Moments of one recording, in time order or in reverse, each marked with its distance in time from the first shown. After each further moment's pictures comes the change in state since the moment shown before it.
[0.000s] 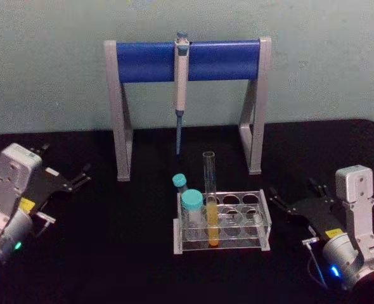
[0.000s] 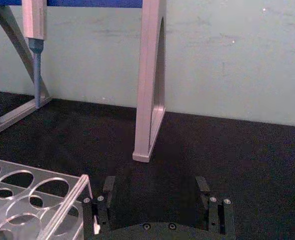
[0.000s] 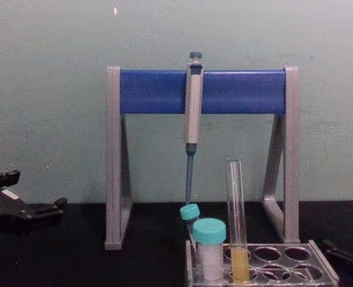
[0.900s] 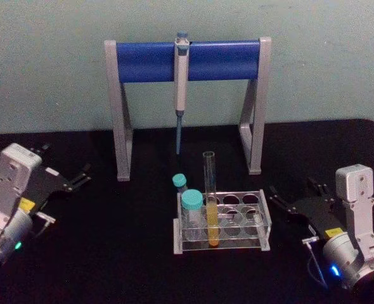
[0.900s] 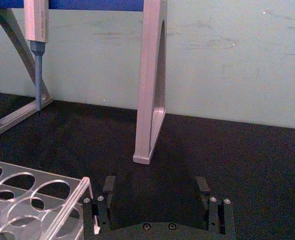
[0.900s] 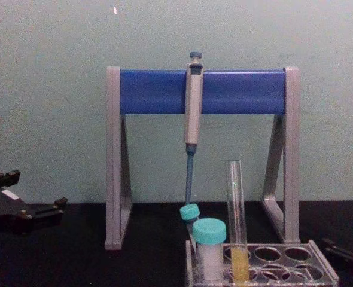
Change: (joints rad) left arm 0.000 0.000 0.000 0.000 0.000 0.000 0.000; right arm 0.000 0.002 -0.003 -0.003 0.001 -0.002 -0.001
